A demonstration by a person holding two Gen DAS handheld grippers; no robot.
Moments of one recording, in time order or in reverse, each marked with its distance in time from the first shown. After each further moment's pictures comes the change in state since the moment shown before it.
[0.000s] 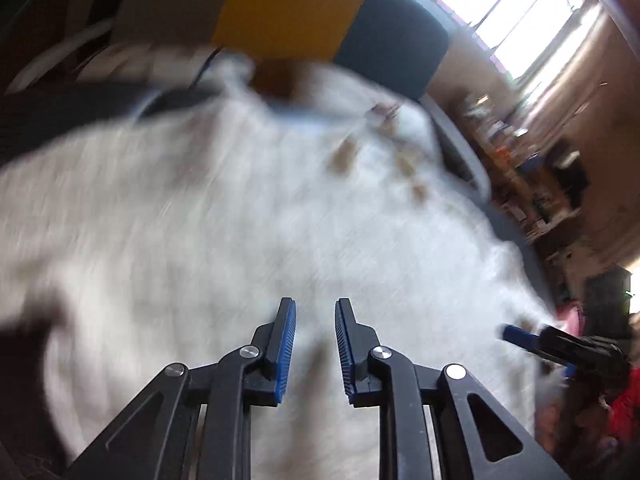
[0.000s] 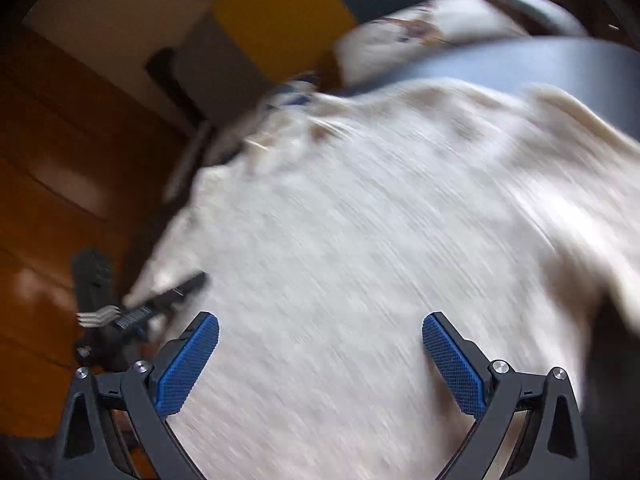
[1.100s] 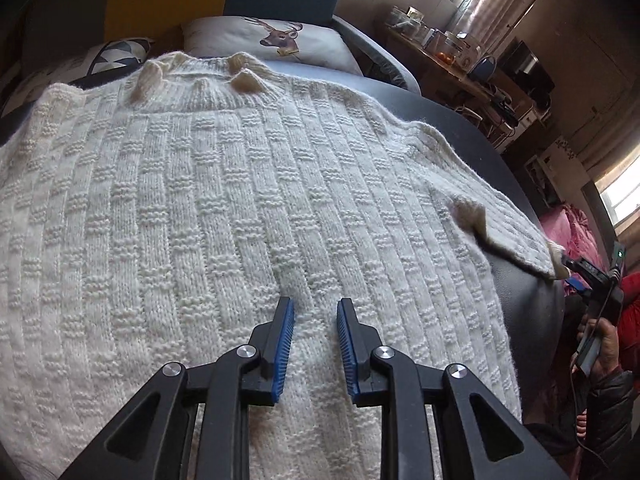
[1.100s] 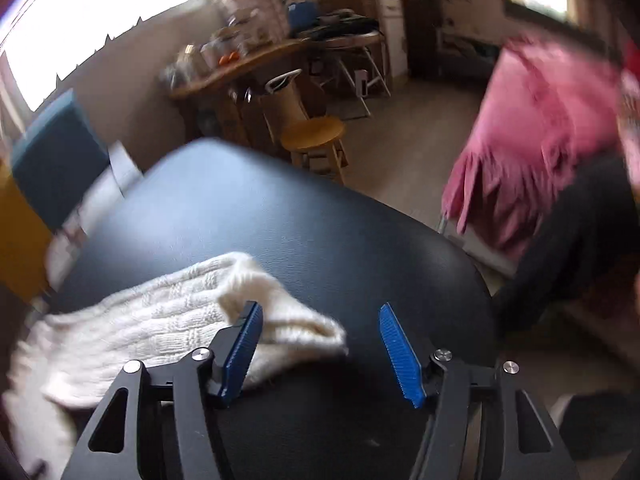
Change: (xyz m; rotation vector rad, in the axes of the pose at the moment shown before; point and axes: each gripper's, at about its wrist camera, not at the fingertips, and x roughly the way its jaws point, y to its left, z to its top) left arm 0.037 -0.141 -0.061 0.293 0.192 -0.030; right arm -0.291 -0.273 -0.062 0.588 -0.491 -0.713
